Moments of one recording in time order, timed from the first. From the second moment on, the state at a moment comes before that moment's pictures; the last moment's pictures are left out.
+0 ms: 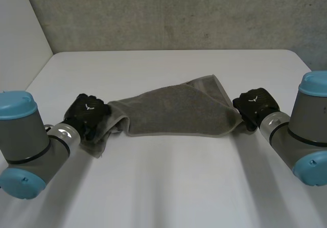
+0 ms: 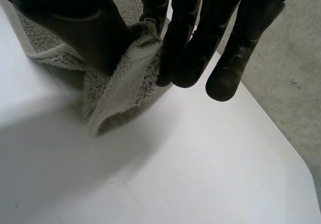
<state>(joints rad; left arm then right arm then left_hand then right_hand) 4.43 -2.02 -1.70 3.41 -1.38 3.79 1.87 -1.09 1.54 -0.10 1.49 2.53 0.64 0.63 0.62 0.63 0.62 1.34 1.34 1.35 1.34 1.17</state>
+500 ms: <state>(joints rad) 4.32 -2.01 -1.65 3.51 -1.42 3.59 1.87 -1.09 1.58 -0.11 1.49 2.53 0.51 0.51 0.50 0.51 0.48 1.34 1.34 1.35 1.34 1.17</state>
